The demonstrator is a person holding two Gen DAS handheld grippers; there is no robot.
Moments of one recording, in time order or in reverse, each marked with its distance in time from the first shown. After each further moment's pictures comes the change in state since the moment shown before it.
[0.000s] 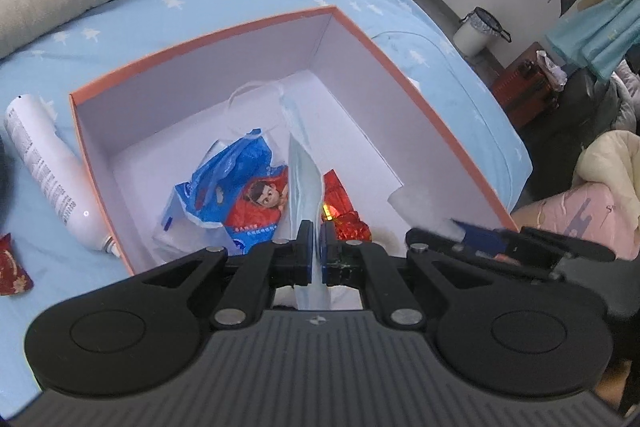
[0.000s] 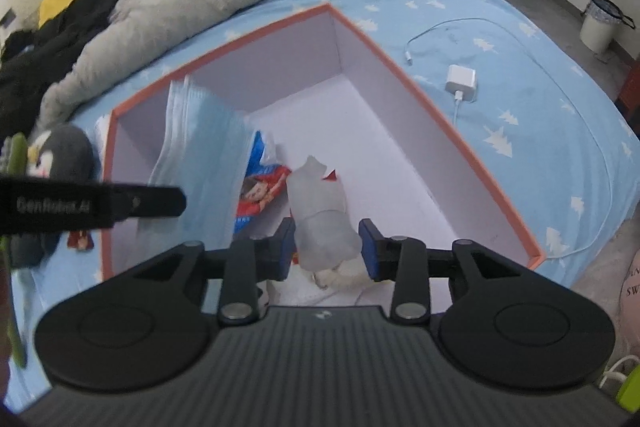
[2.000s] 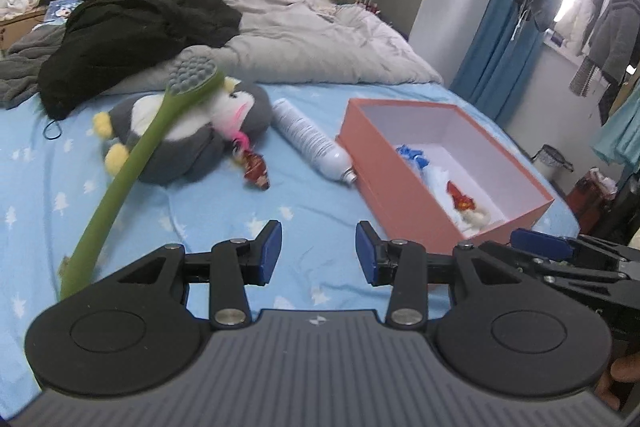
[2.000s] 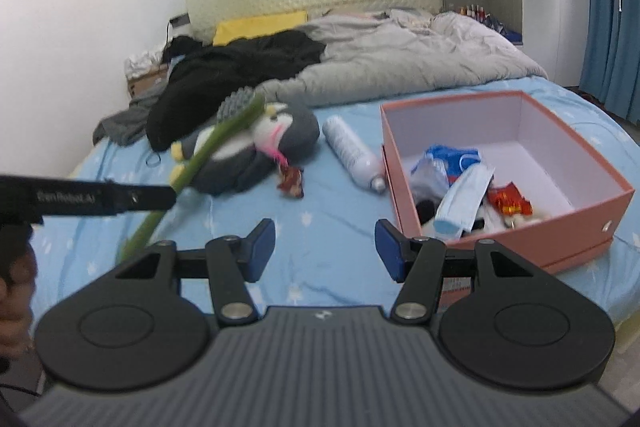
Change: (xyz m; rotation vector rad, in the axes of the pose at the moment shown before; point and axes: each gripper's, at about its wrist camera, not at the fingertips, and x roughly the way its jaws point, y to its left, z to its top) left arm -0.266 0.094 -0.344 -0.160 -0.512 0.267; right arm -0.148 0.147 -0.212 -0.327 -0.350 0.302
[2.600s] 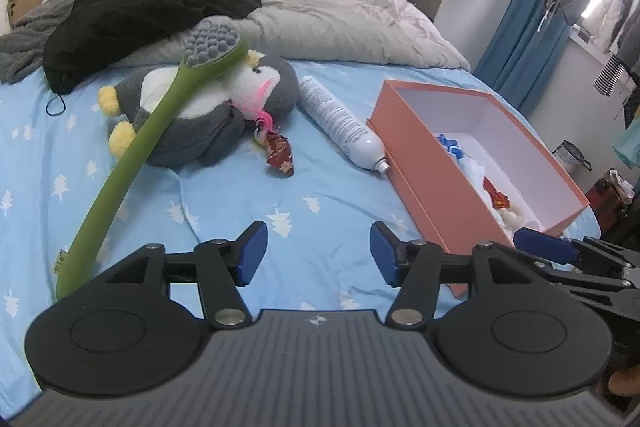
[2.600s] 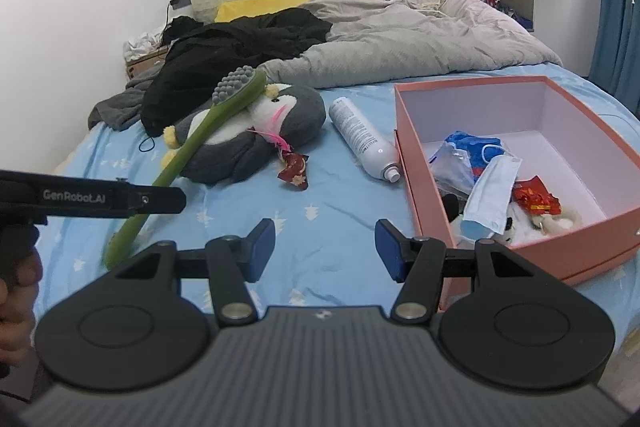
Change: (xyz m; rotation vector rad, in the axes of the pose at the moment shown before) left arm 0.063 0.030 0.018 -0.054 0.075 0.032; right arm 0.054 0.007 0.005 -0.007 0.051 0.009
